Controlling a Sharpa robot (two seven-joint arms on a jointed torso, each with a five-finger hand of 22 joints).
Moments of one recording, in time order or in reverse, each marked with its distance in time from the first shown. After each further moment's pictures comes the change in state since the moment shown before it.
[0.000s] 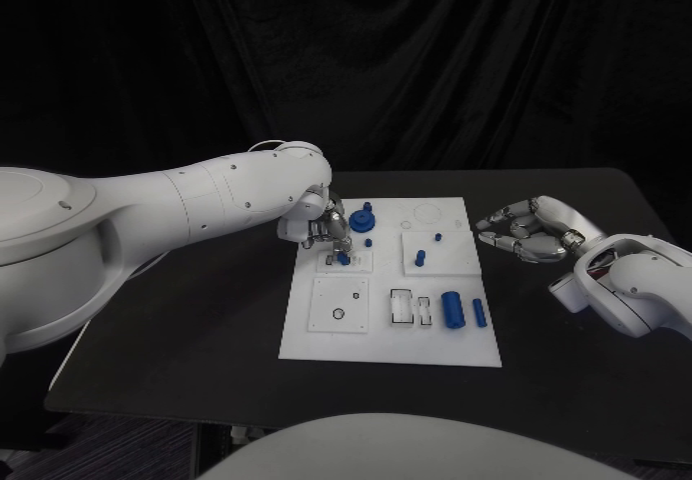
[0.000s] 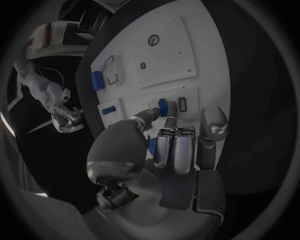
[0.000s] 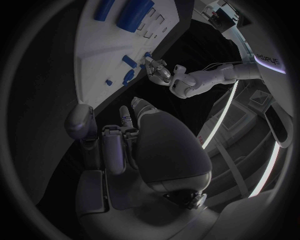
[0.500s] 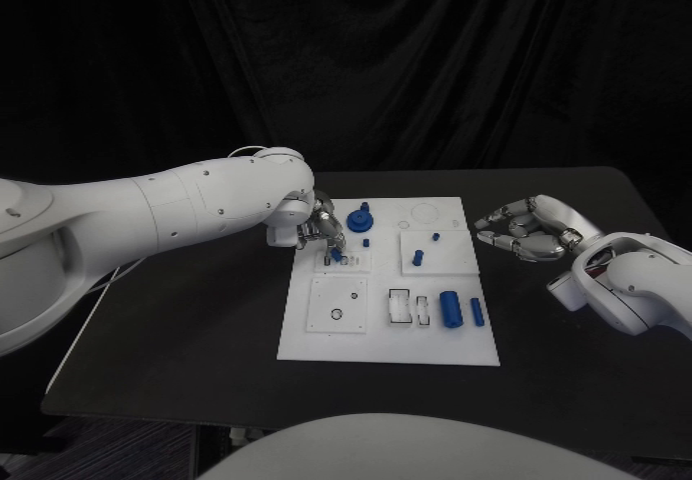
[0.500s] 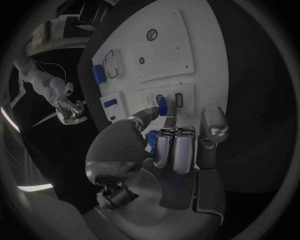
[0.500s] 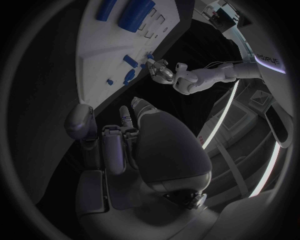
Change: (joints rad) left arm -0.002 -0.098 -0.001 0.115 0.005 -0.146 0.029; left_hand -0.037 -0.012 0.053 -0.027 0.000 0.017 -0.009 0.025 0.037 0.000 0.000 0.000 0.000 0.000 0.000 0.000 0.000 0.000 0.017 -0.009 0.000 0.018; right arm 0.000 -0.003 0.000 -0.001 0.000 0.000 -0.002; right_hand 0.000 0.000 0.000 0.000 0.000 0.000 0.000 0.000 0.000 0.000 0.000 0.000 0.000 0.000 0.000 0.000 0.000 0.000 0.000 0.000 0.000 0.000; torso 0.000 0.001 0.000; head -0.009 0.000
